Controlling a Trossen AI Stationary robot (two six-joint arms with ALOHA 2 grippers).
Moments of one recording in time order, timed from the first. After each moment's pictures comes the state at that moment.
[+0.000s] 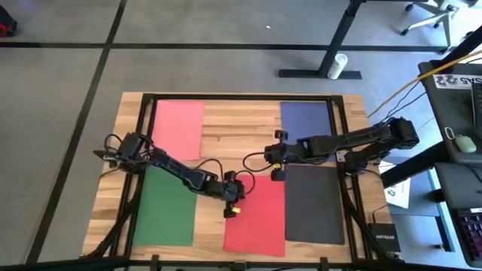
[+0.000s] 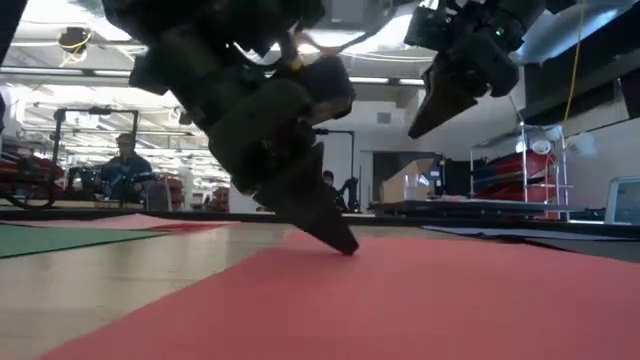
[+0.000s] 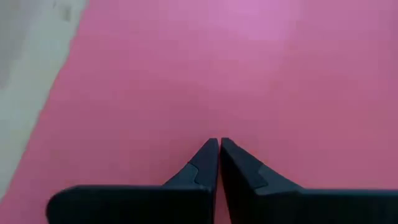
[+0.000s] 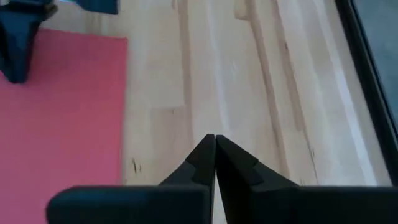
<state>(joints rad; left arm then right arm) -0.31 1.99 1.04 0.11 -0.20 -0.29 0.11 1.41 0.93 -0.47 0.32 0.00</state>
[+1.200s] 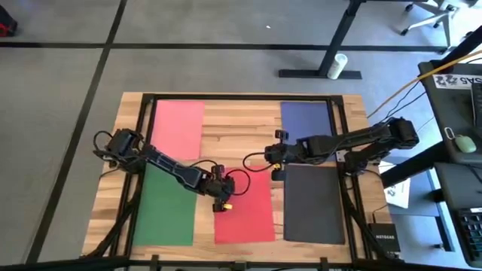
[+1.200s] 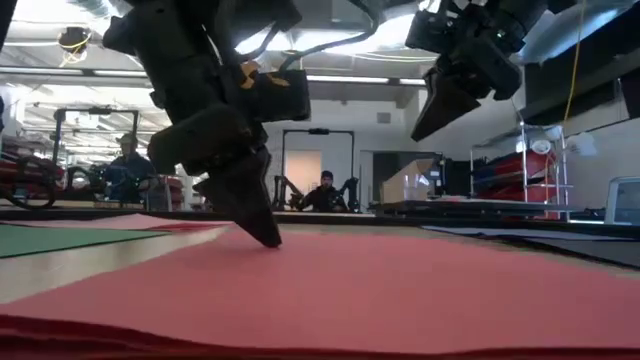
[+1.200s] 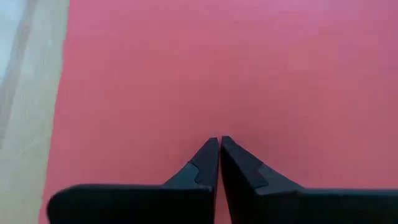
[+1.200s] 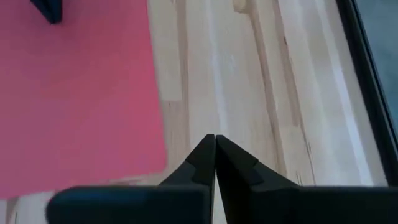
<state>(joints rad) -0.31 1.85 1.04 -0.26 -0.30 -0.31 0.11 1.41 0.93 -0.49 0.33 0.00</state>
